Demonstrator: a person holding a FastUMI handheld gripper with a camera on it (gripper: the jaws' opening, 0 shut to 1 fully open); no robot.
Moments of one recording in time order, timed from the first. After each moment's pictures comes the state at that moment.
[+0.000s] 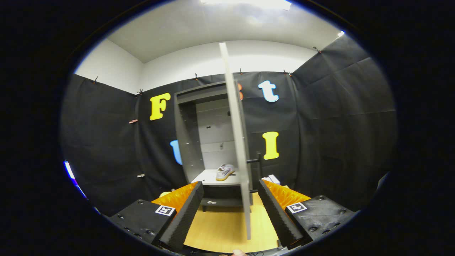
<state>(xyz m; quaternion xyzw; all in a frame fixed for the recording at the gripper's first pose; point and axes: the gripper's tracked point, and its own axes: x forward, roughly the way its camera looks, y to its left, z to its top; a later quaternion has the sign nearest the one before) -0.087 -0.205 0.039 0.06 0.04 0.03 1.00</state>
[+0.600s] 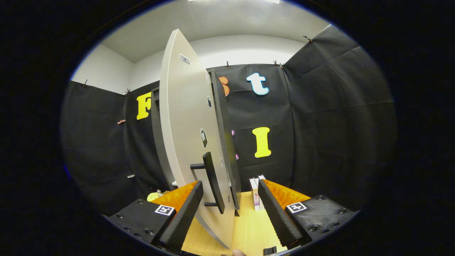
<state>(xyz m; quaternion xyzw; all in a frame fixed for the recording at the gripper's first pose) 0.001 -0.251 -0.012 0.08 0.06 0.05 0.99</state>
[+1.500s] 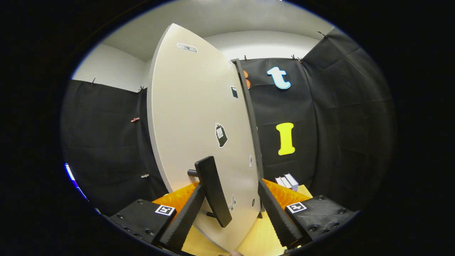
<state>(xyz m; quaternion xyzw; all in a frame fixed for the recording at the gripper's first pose) 0.040 -0.140 -0.029 0.09 0.06 0.10 0.99</state>
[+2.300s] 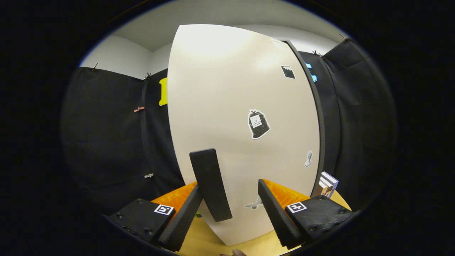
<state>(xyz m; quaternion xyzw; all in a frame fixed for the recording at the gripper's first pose) 0.144 0.062 -0.065 0.07 0.07 0.12 0.99</state>
